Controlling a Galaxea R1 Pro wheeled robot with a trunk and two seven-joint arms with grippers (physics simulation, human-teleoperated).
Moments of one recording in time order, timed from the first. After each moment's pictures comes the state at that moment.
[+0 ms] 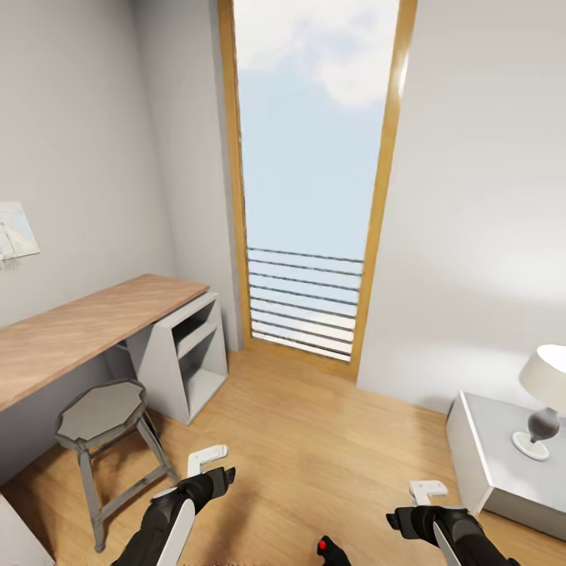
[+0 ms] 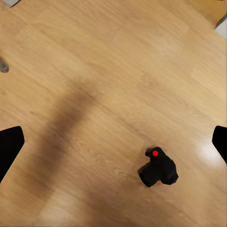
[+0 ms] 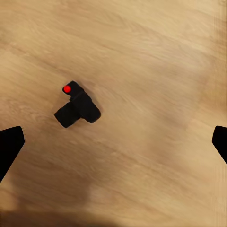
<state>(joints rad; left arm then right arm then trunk) -0.24 -0.11 -0.02 -1.11 0.28 0.52 0.16 -0.32 -0.14 0.00 -0.77 -0.01 0.52 0.15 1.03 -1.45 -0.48</state>
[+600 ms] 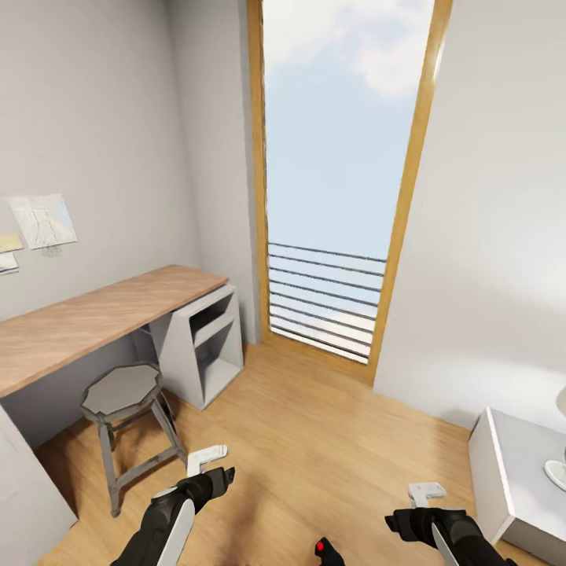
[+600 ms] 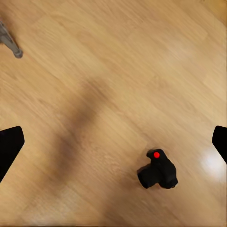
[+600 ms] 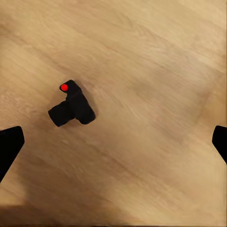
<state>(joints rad) -0.24 -0.11 -0.02 -1.11 0.27 0.52 0.16 -0.32 -0.14 0.00 -0.75 0.00 0.52 0.15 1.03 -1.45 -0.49</state>
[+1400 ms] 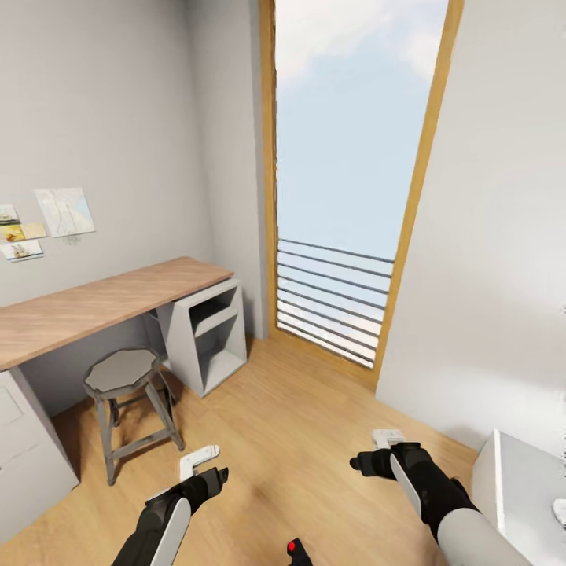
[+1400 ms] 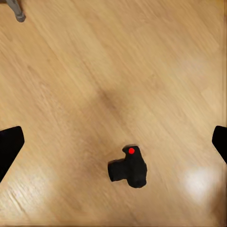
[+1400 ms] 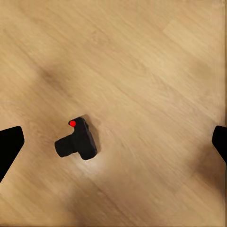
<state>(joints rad) -0.23 -0.11 0.01 -1.12 0.37 0.52 0.25 -0.59 -0.04 0.01 -0.60 0.00 0.58 0.15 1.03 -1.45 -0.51</state>
